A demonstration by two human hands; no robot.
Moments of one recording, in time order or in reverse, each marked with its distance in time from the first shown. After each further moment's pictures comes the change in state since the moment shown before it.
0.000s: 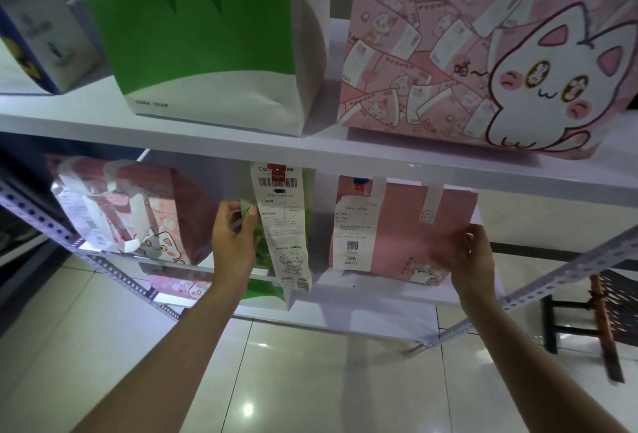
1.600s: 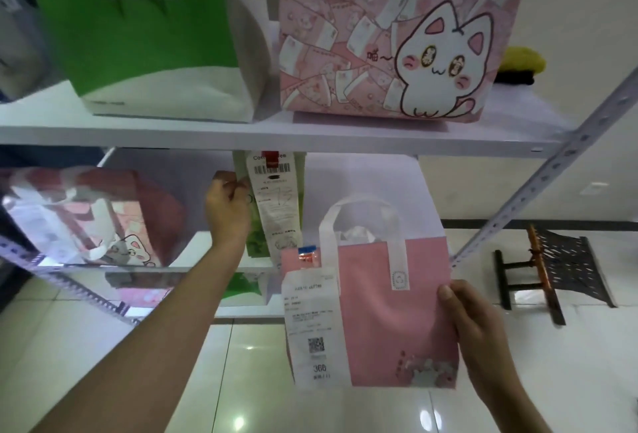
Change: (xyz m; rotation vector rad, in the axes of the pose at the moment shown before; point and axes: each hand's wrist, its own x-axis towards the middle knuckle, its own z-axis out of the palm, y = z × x) left_hand -0.005 0.037 0.041 0.107 -0.003 0.093; right_hand -0.173 -0.021 -0.092 0.218 -0.106 -0.049
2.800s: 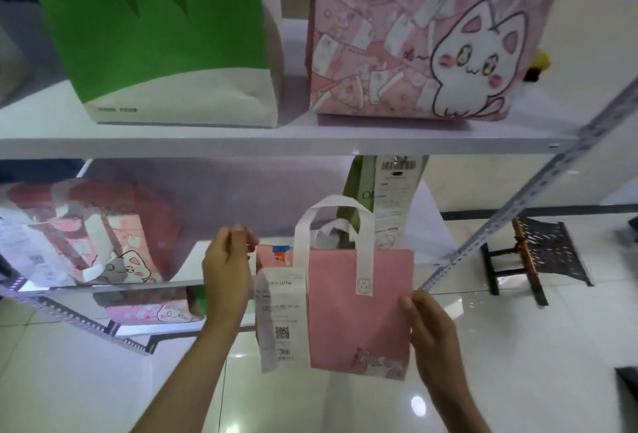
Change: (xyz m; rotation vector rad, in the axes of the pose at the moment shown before) left_hand -0.046 -0.034 -0.049 0.021 -0.141 -0.060; right_hand -0.026 0.022 0.090 -0.062 0.062 0.016
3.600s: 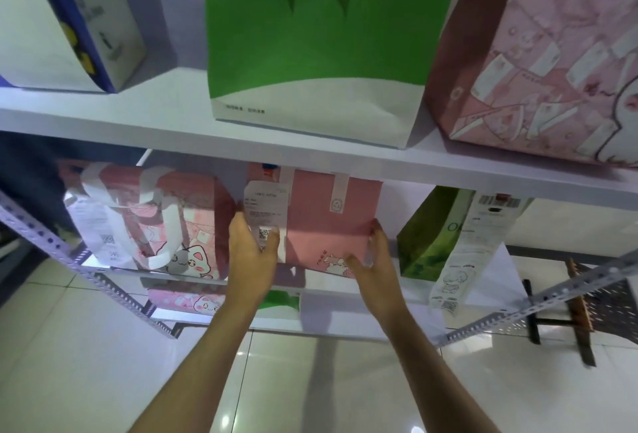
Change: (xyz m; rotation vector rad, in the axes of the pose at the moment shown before) left_hand 0.086 -0.045 -0.058 0.182 -0.040 0.028; right_hand 0.109 -0.029 0.200 -0.006 -0.280 0.053
